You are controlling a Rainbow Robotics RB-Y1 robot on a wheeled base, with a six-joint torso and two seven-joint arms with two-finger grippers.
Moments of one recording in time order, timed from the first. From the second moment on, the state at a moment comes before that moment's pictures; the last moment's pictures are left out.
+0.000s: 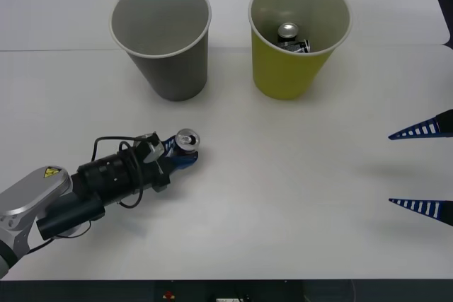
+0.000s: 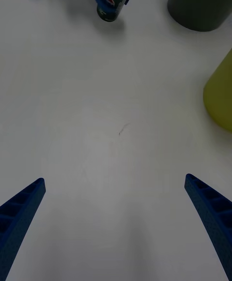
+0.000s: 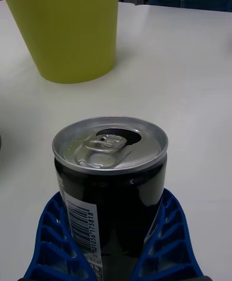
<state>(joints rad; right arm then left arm) 0.26 -1.13 -0.26 -2.01 1.31 -1.13 -0.09 -0.22 0.65 -0.52 -1.38 -0.81 -0.56 -0.51</state>
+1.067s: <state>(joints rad) 0.26 -1.13 -0.26 -2.01 1.31 -1.13 -0.09 -0.23 0.66 -0.39 -1.88 -1.78 -0.69 0.84</state>
